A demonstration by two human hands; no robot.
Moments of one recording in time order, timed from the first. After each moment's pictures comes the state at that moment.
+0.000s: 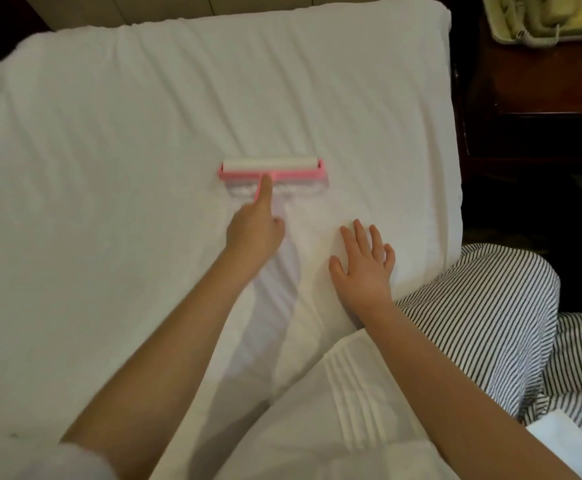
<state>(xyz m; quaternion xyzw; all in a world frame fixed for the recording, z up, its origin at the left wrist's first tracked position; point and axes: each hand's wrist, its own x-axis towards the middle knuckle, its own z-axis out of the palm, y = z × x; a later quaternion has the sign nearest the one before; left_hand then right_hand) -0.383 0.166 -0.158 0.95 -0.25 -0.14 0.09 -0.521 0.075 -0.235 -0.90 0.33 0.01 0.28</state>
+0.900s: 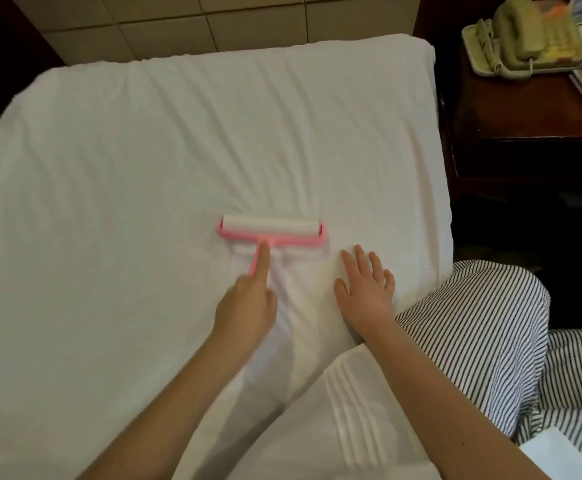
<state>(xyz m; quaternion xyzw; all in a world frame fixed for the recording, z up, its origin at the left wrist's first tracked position) -0.436 0.223 -0.169 0.95 -0.27 -0.15 0.06 -0.532 0.074 -0.230 -0.90 0.34 0.06 0.28</state>
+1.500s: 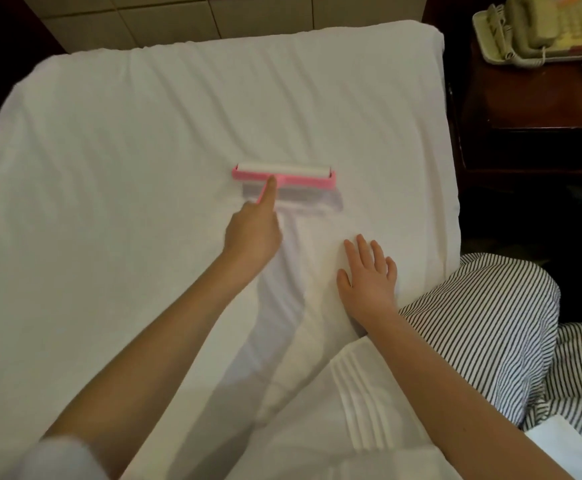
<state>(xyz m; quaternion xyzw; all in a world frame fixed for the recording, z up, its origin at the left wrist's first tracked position) -0.383 0.174 -0.137 0.95 -0.29 -0.12 0.07 -0.527 0.079 -0.228 -0.91 0.32 0.05 0.25</state>
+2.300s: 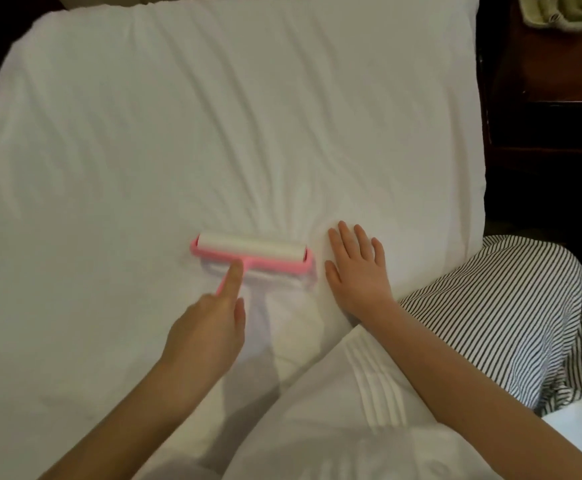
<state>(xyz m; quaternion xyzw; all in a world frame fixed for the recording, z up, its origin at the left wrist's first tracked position) -0.456 0.304 -0.131 0.94 -0.27 -0.18 -0.03 -0.516 0.107 -0.230 -0.95 0.22 0.10 0.18</state>
